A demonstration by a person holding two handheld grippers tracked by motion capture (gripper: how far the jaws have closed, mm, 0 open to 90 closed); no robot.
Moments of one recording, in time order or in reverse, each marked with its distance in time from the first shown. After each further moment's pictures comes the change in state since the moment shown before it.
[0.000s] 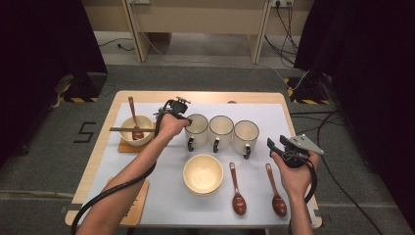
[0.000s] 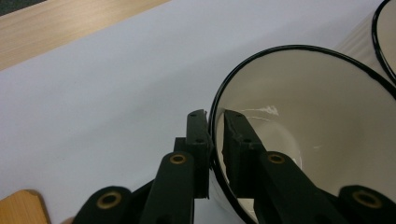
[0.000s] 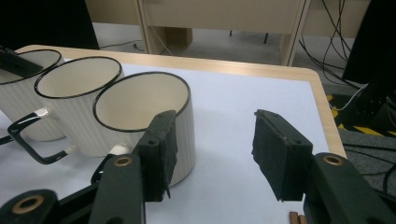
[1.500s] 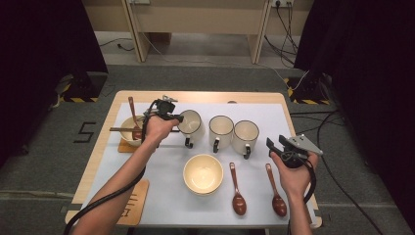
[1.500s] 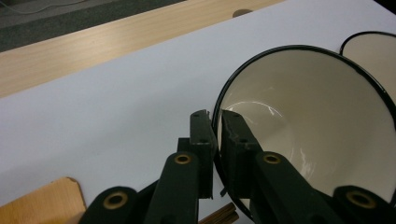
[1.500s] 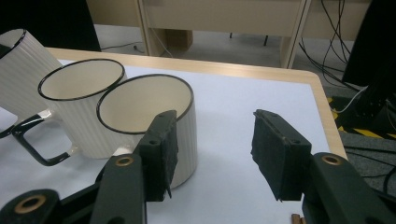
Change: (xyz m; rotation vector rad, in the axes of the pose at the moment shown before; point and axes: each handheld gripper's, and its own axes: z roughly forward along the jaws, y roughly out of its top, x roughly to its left) left arm 0.017 -0.014 -0.036 -0.147 -0.025 -0.028; right arm 0.003 0.001 -0.001 -0.007 -0.001 -0.002
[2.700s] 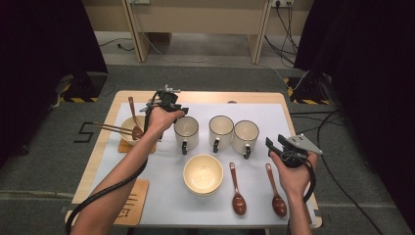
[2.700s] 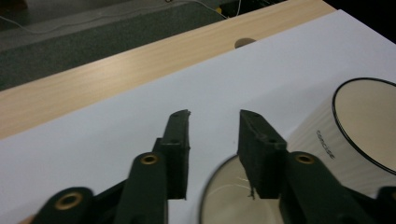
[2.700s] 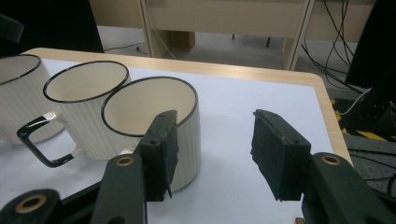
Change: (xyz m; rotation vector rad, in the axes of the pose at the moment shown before) left arm -0.002 0.026 -0.003 -0.026 0.026 0.002; right arm 0.002 0.001 0.001 -0.006 0.010 -0.004
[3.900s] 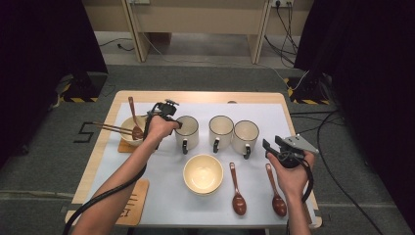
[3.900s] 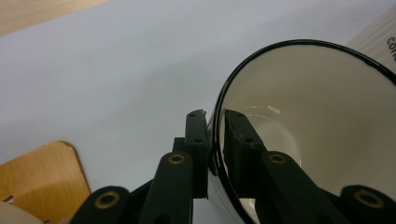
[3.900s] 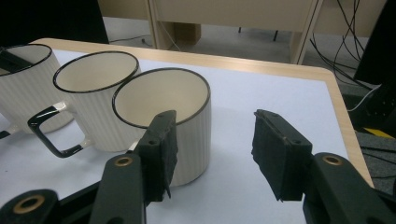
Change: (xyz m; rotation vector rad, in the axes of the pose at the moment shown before) left arm 0.009 -0.034 0.026 0.210 0.016 -0.031; right arm 0.006 -0.001 0.002 0.035 0.024 -0.014
